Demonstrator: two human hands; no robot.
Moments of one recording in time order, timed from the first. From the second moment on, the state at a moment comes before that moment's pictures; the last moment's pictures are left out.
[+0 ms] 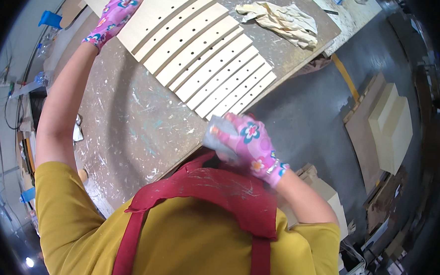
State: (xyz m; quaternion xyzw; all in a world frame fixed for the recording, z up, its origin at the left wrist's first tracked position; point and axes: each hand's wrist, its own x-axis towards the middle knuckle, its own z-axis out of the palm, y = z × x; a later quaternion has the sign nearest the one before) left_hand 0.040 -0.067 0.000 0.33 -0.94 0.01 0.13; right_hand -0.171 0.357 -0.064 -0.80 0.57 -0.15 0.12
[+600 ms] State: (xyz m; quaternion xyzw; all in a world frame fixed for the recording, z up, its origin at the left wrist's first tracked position) left_hand 0.066 0.026 -0.019 0.57 -0.64 -0.27 0.43; right_hand -0.345 0.089 -0.043 -0.75 0.55 -0.34 0.13
